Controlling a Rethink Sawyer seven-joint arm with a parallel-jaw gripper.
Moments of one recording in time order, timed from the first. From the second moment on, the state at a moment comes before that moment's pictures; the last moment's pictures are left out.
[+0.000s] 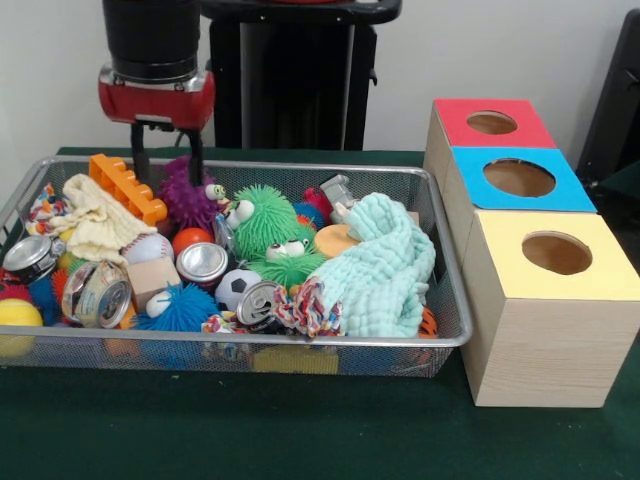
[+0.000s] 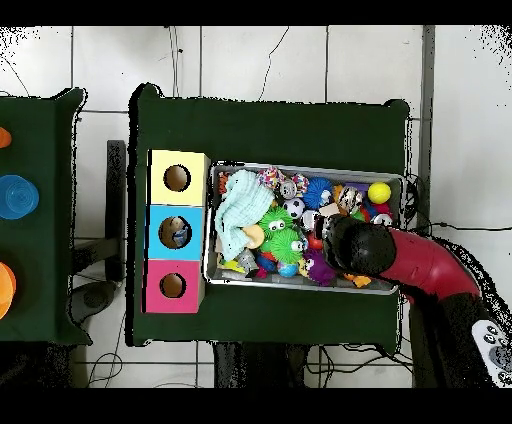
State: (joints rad) arm -0.66 -0.72 0.18 1.73 -0.27 0.53 1.58
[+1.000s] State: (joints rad) arm -0.43 -0.65 0.15 1.72 -0.22 0.51 1.58
